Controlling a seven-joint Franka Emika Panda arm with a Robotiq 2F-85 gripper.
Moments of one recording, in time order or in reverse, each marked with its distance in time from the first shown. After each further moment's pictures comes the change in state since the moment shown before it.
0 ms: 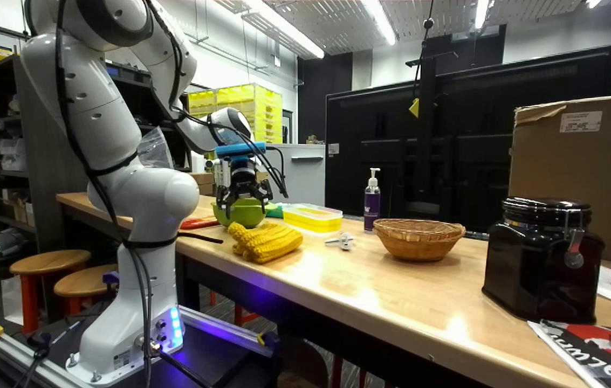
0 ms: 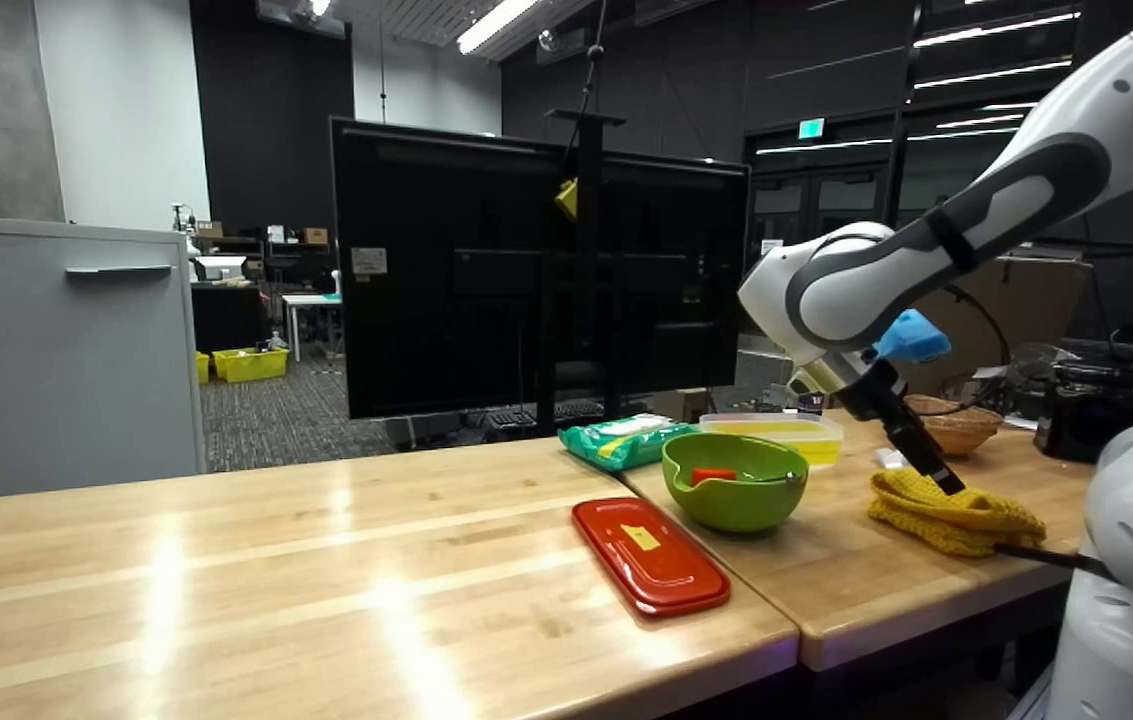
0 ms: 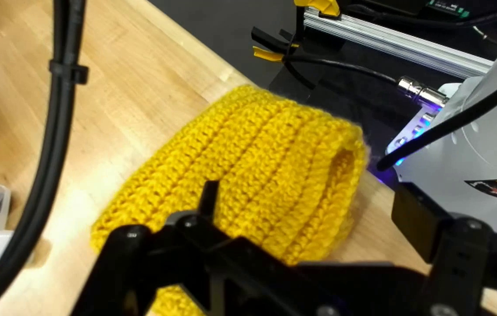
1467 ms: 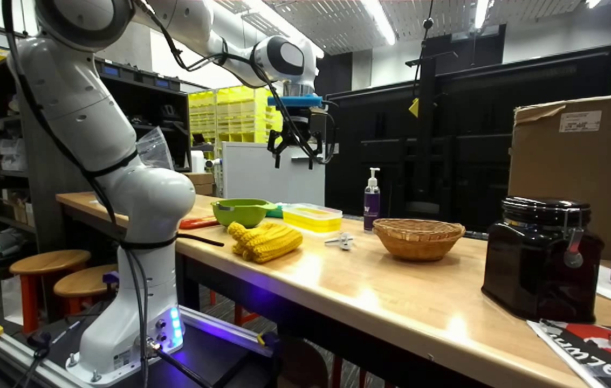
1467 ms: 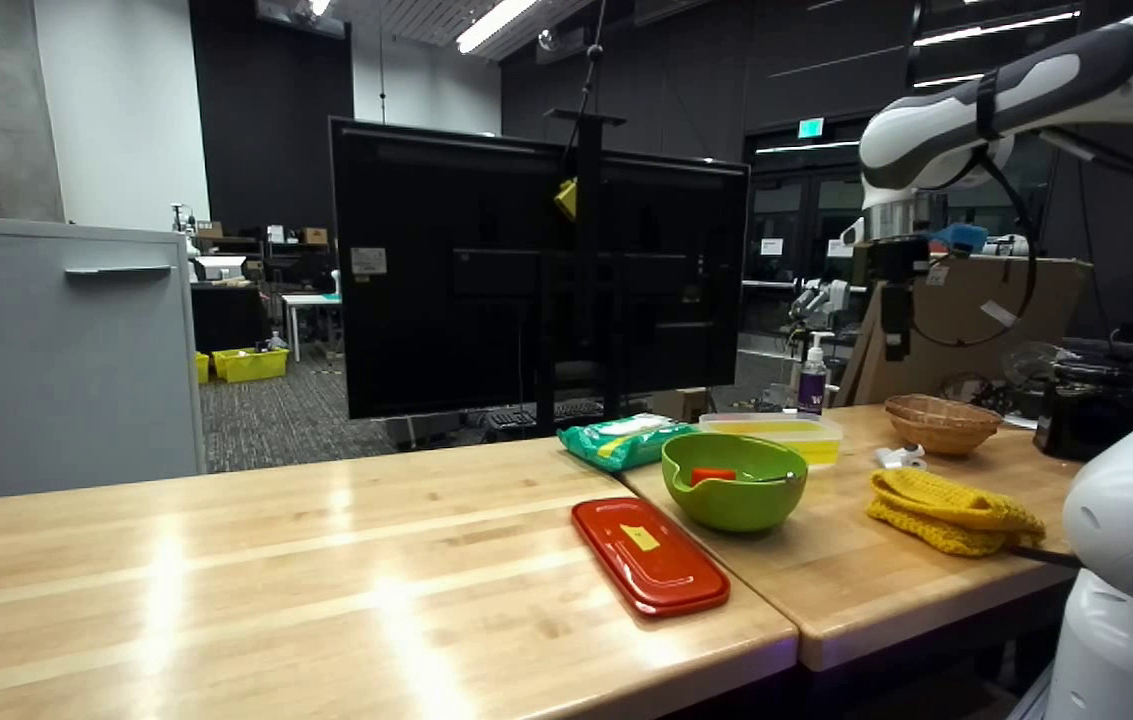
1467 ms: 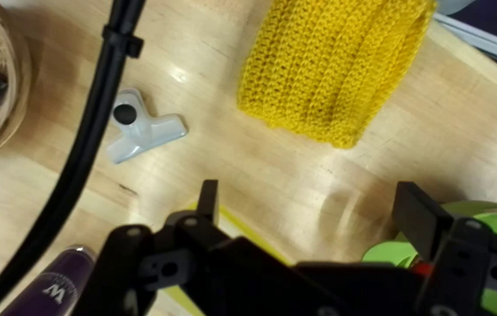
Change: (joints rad) arm -0.163 -0.028 -0.297 0.419 0.245 0.146 -0.293
